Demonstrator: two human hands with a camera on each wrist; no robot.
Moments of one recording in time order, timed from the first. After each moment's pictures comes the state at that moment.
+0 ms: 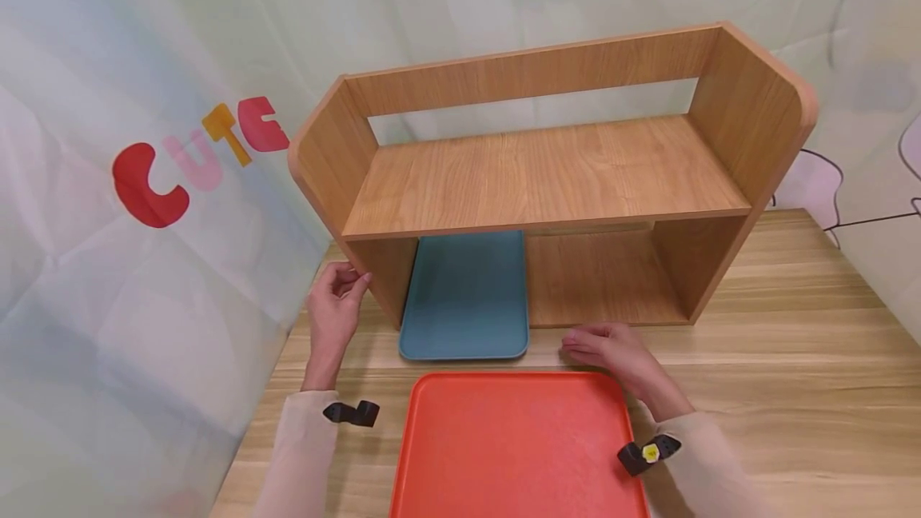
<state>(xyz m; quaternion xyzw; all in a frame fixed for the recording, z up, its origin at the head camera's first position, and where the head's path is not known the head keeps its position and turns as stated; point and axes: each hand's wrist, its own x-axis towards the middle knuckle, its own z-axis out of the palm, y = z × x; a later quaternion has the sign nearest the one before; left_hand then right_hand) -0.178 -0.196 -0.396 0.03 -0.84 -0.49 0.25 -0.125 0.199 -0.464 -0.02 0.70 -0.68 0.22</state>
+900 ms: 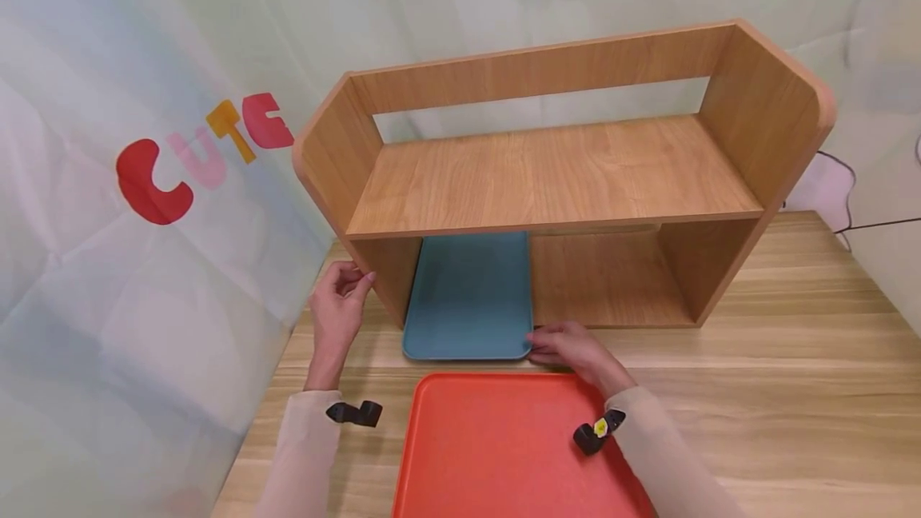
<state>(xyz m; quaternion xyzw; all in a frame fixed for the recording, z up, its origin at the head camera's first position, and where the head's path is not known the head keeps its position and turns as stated) -0.178 -0.196 -0.396 0.02 -0.83 -0.49 0.26 -0.157 0.142 -0.486 -0.01 0.68 -0.68 0.27</state>
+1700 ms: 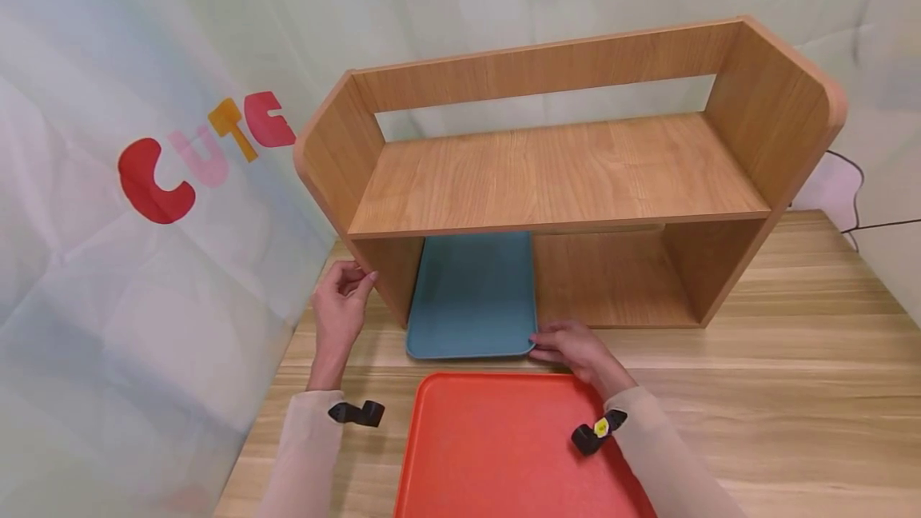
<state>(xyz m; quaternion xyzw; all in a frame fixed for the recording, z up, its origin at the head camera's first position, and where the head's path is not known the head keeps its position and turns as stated) -0.178 -0.195 -0.396 0.02 -0.82 -0.50 0.26 -0.159 0.137 -0.488 0.03 0.63 -0.73 0.27</state>
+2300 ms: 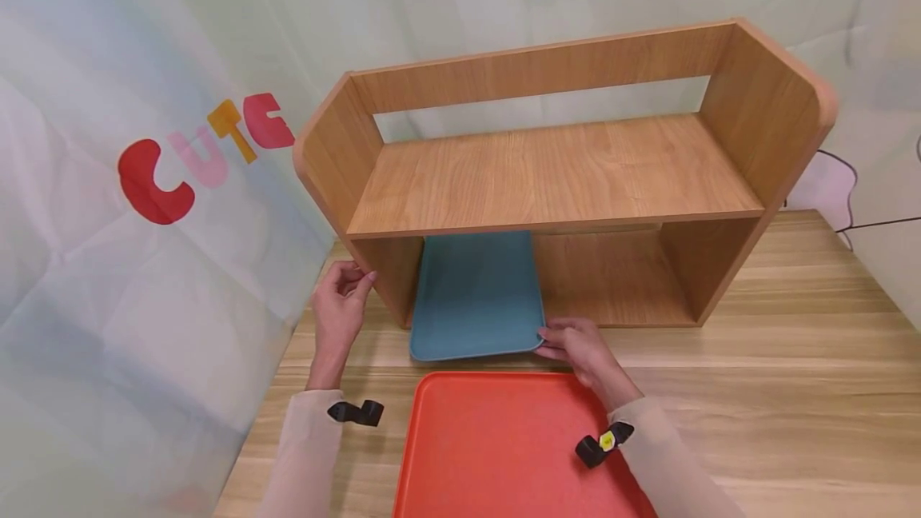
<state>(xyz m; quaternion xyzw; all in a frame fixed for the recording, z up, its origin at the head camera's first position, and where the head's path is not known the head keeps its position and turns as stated) -0.177 -0.195 -0.396 0.02 -0.82 -0.51 0.26 -0.144 0.141 -0.473 0.07 0.65 -0.73 0.21</state>
